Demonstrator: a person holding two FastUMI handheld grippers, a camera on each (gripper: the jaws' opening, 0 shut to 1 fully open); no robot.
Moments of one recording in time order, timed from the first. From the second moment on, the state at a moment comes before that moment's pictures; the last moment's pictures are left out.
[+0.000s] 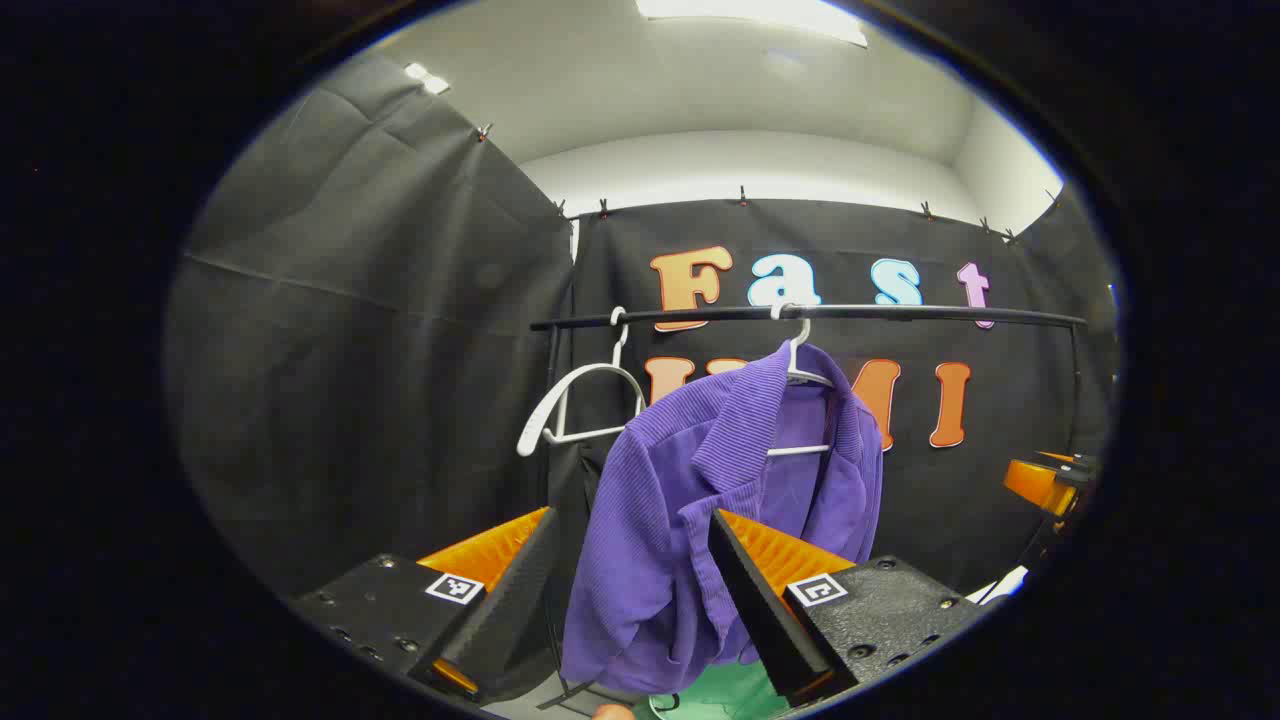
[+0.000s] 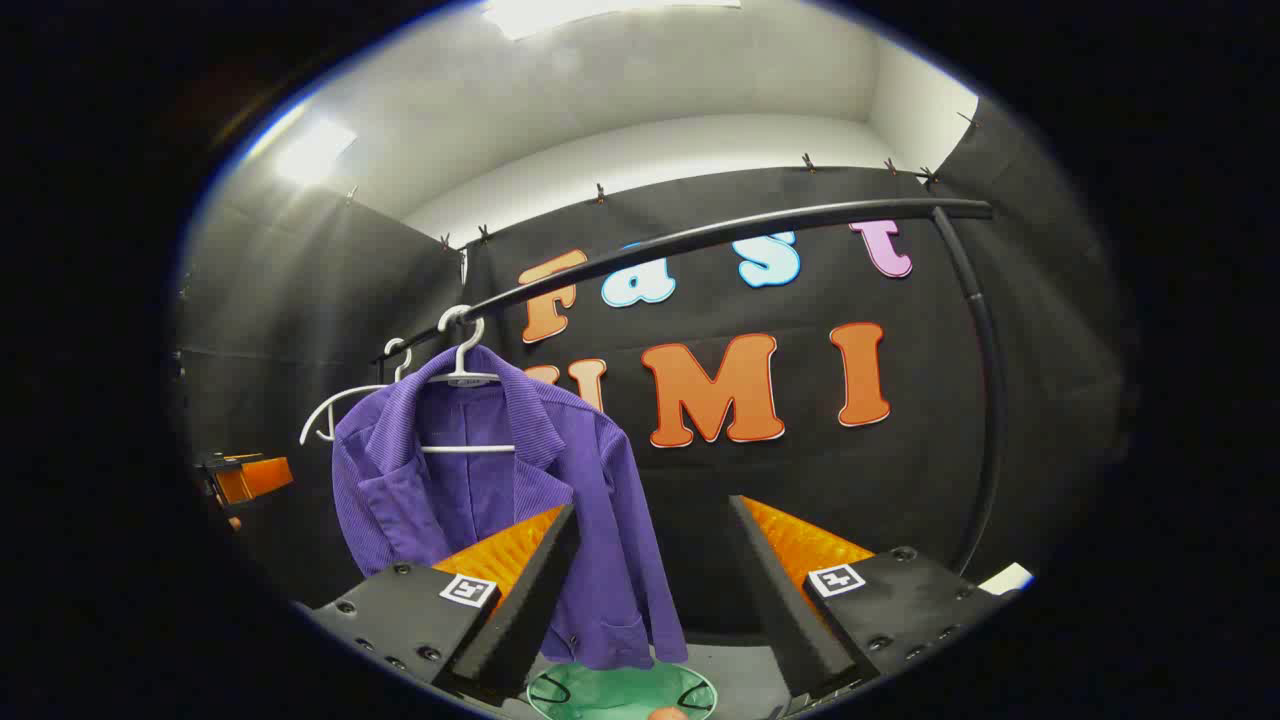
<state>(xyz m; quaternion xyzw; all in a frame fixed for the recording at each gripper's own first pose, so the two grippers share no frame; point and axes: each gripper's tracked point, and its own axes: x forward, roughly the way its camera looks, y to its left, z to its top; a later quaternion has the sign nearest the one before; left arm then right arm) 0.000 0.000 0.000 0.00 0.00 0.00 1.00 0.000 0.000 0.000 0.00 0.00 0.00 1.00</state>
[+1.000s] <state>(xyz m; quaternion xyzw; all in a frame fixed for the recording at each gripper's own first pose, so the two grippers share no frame) 0.010 -0.006 -0.006 0.00 0.01 0.01 1.00 0.041 0.027 -0.026 0.03 0.03 0.02 1.00</state>
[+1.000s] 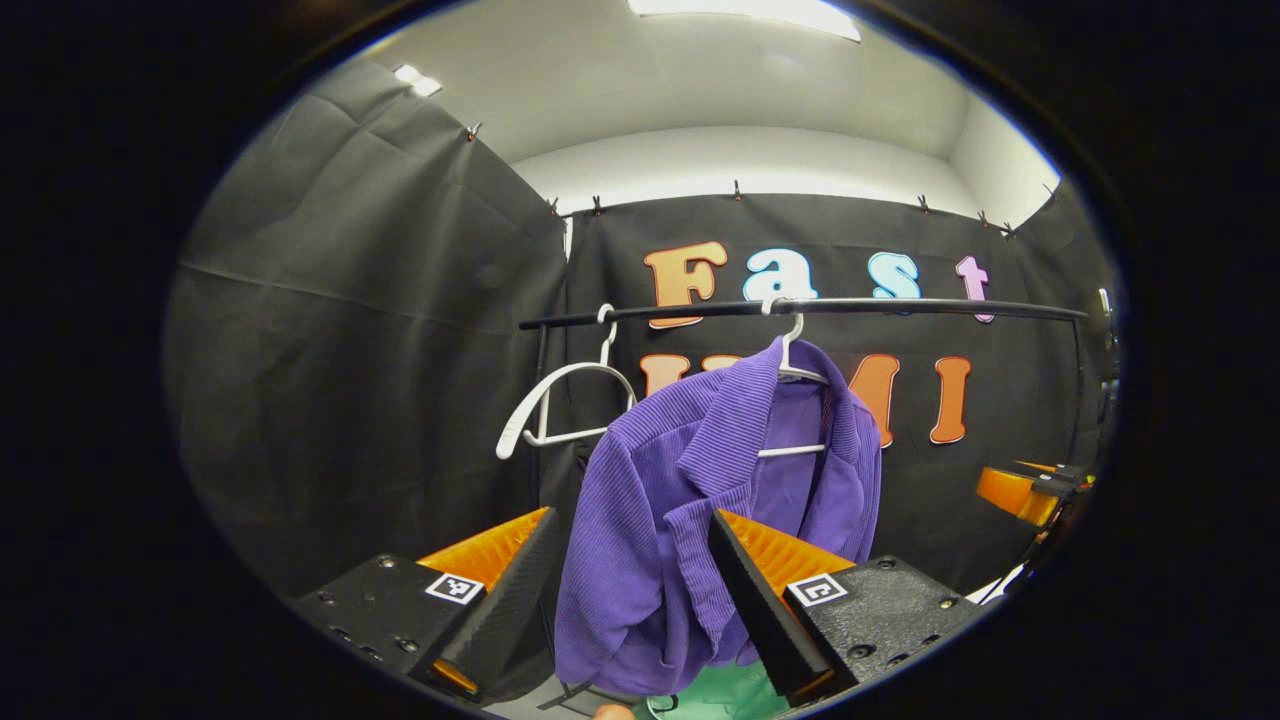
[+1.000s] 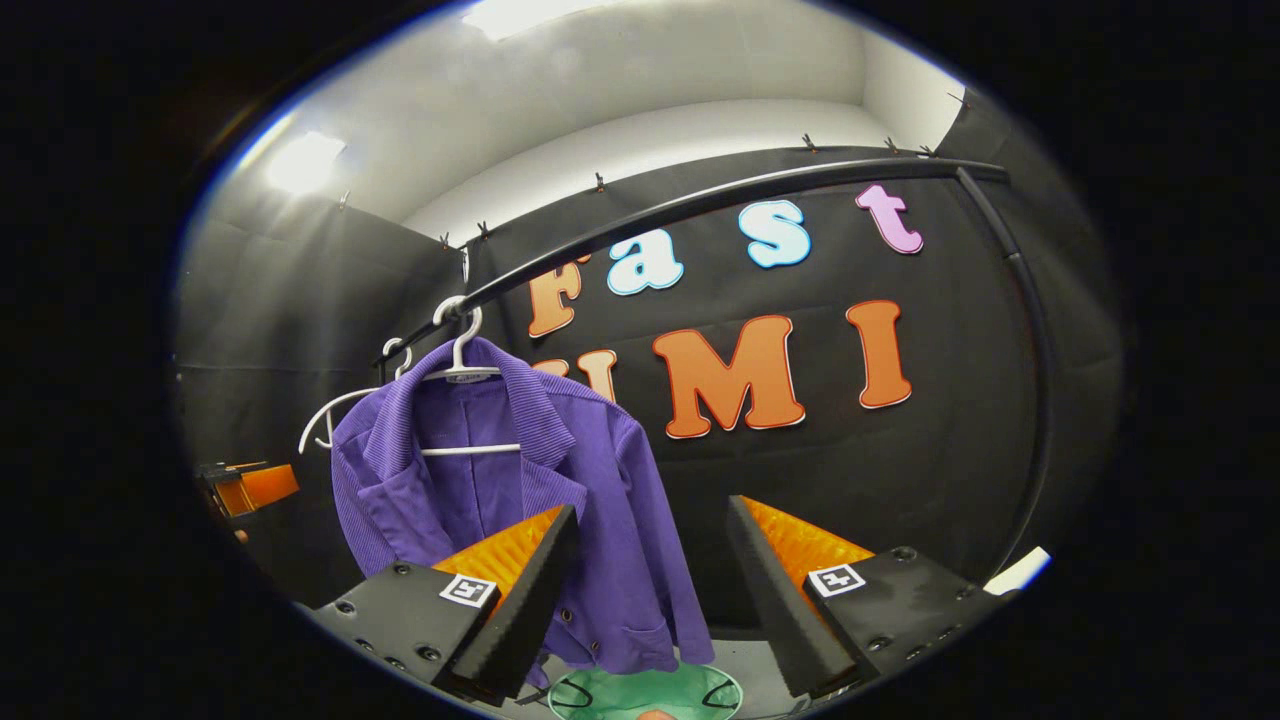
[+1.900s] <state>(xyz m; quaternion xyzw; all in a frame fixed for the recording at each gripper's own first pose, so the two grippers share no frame) 0.120 -0.069 -0.081 -0.02 0.05 0.01 1.00 0.183 0.130 -0.096 0.00 0.04 0.08 1.00</state>
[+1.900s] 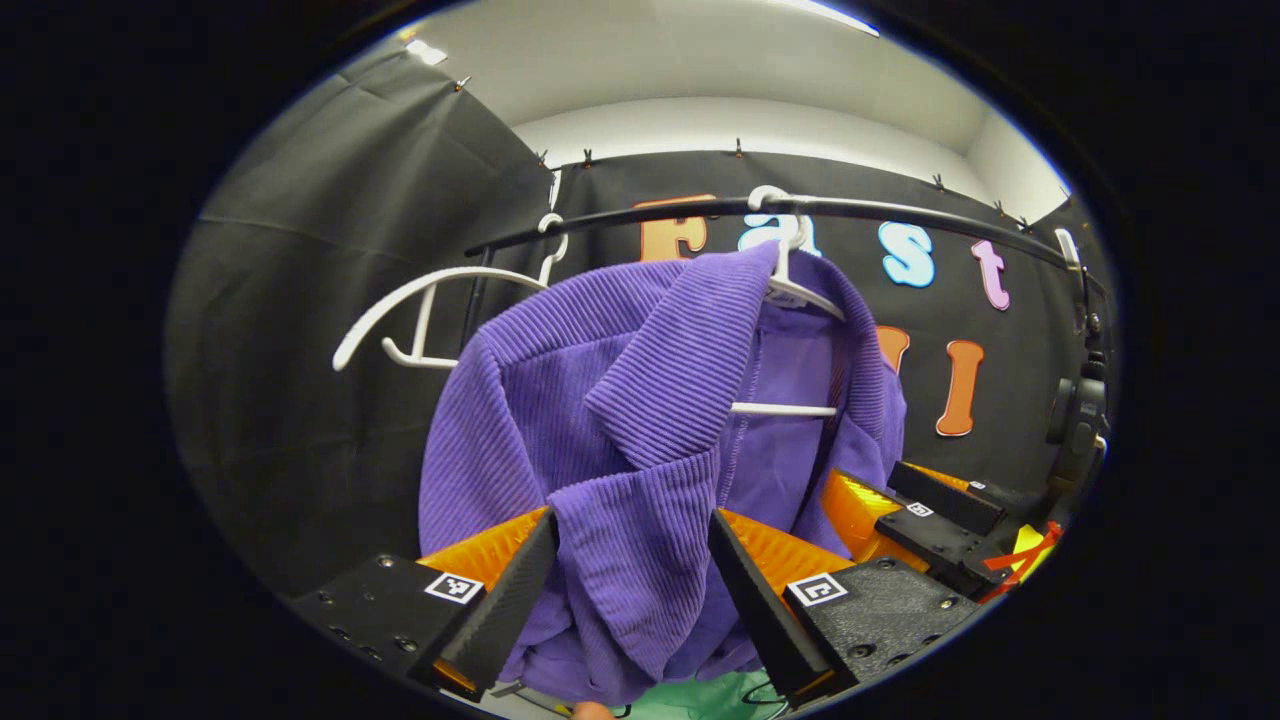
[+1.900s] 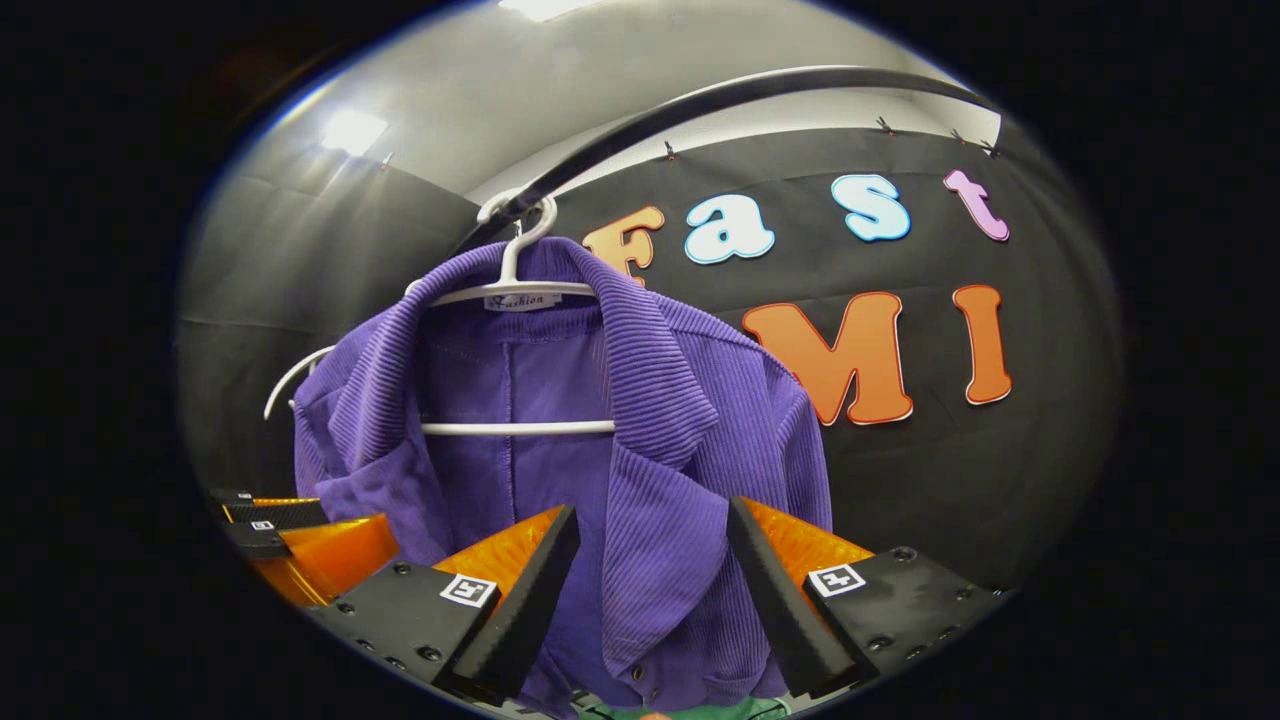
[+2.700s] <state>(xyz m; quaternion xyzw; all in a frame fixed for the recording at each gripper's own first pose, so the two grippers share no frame) 0.163 -0.067 -0.086 -0.03 0.02 0.01 1.00 0.211 0.113 -0.087 0.01 0.03 0.08 1.00</state>
